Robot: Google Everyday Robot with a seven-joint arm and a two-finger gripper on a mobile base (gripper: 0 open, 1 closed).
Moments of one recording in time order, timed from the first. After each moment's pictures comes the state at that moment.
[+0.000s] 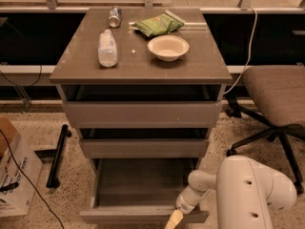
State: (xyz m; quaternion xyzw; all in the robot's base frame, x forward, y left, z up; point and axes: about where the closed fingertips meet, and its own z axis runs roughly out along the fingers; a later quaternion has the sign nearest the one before) arm 0.449 -0.115 0.151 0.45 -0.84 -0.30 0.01
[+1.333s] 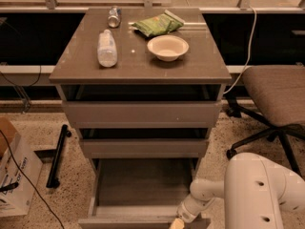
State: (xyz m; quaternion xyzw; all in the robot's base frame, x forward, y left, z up) arm 0.414 -0.119 0.159 0.43 -0.86 -0.27 0.00
